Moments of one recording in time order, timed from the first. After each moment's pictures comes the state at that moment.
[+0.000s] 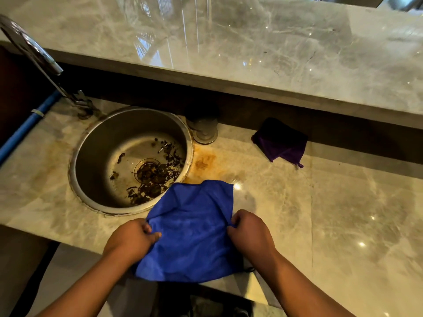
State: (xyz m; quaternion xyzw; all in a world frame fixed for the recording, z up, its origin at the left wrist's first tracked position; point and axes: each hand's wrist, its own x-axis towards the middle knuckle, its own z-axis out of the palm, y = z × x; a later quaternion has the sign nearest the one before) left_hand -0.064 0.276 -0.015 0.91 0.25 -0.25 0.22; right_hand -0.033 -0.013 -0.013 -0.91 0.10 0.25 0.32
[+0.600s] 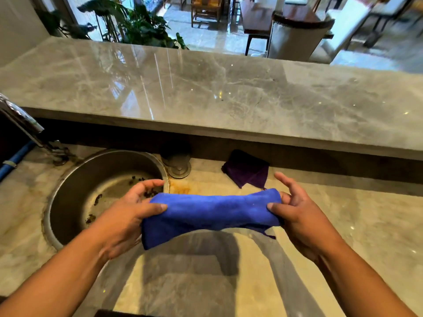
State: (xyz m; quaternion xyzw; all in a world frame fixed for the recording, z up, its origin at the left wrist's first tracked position) left_hand 0.023 0.210 0.138 0.59 0.19 -0.22 0.75; right_hand 0.002 -0.128 0.135 -0.65 0.17 0.12 0.73
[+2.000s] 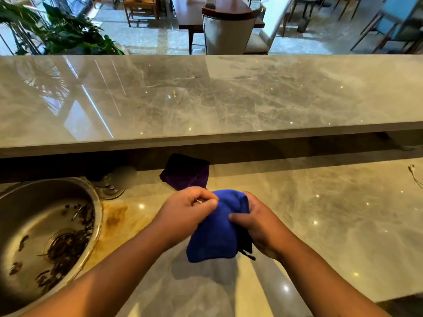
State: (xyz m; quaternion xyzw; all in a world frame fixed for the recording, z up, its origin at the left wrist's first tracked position) left_hand 0.053 -0.029 0.132 0.82 -0.08 -0.25 0.51; right_hand -0.015 -0.220 0.105 -0.67 0.20 0.12 0.70
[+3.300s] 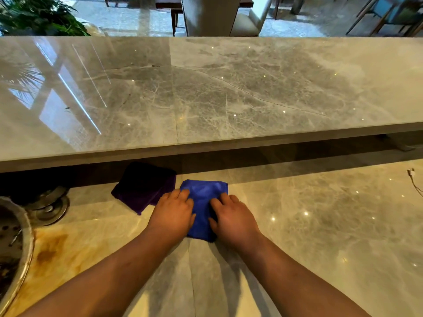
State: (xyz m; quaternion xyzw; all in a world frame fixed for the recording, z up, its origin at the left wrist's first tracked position) left_hand 0.144 -0.145 -0.011 0.94 -0.31 -0.12 -0.10; right_hand 0.072 -0.316 -0.028 -1.00 0.00 0.05 0.08
